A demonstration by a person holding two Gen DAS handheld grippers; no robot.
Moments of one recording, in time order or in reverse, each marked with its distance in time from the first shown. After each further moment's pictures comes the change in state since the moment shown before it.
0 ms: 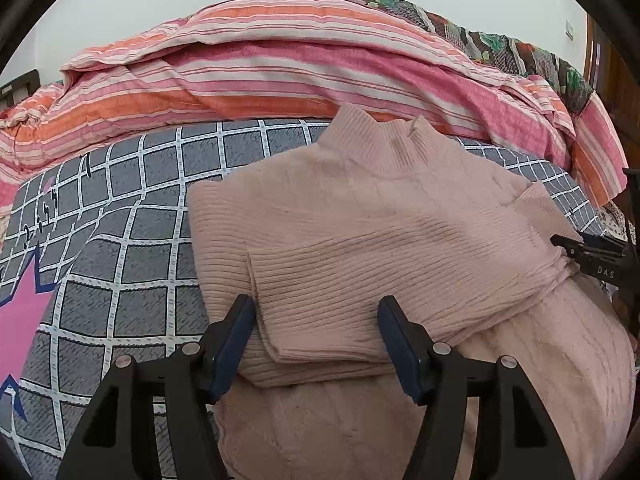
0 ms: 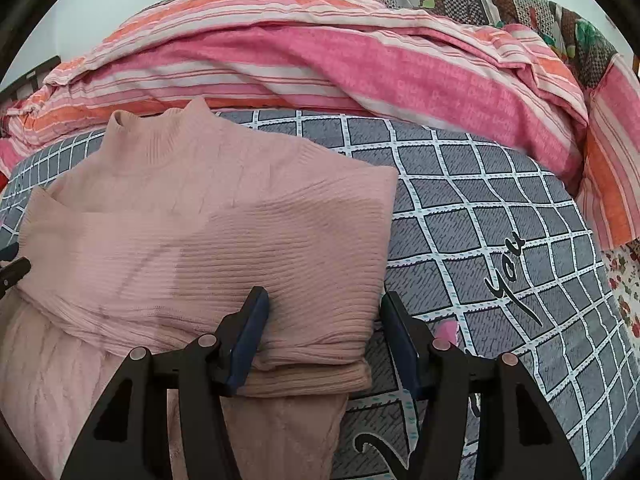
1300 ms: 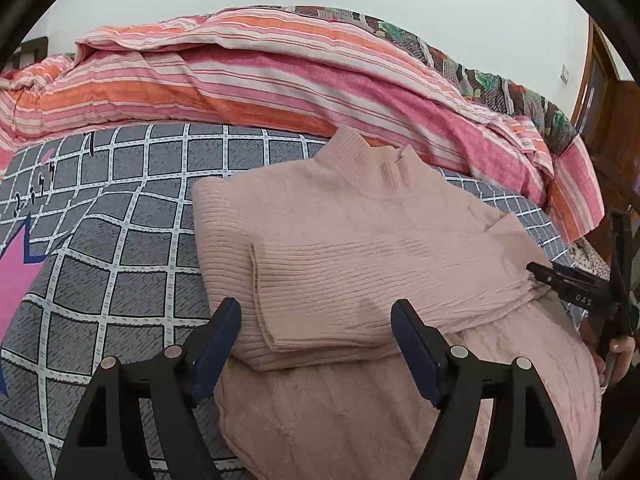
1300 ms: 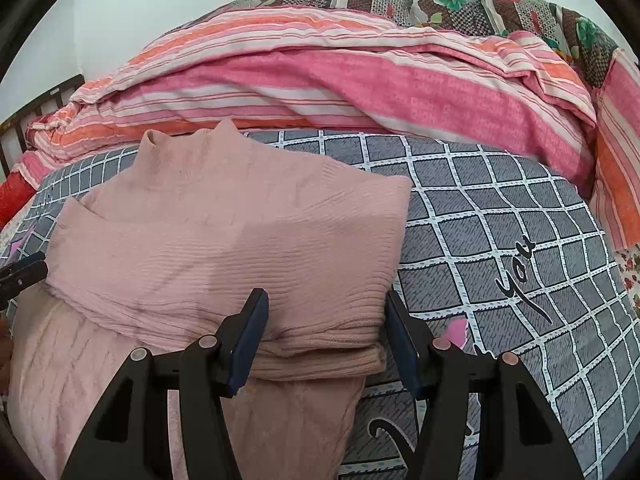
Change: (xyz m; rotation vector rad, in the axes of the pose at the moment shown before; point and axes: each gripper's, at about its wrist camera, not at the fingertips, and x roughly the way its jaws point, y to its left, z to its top) left arm -0.020 0.018 -0.010 -0.113 -0.066 -0.117; right arm -0.017 -0.001 -0.009 0.017 -0.068 0.100
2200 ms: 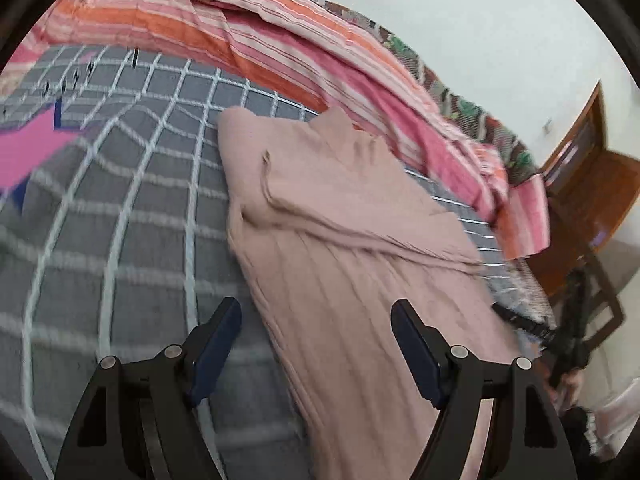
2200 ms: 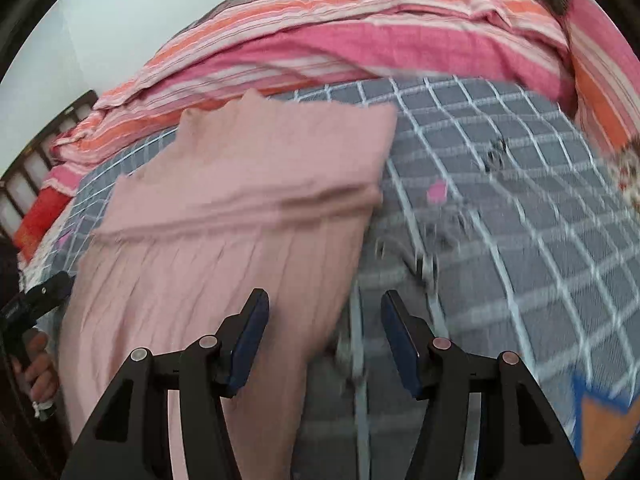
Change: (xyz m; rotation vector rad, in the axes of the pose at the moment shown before) left arm -0.061 0.021 -0.065 -0.235 0.052 -0.232; right arm -0.073 -0.015 -0.069 0.136 0.106 0.141
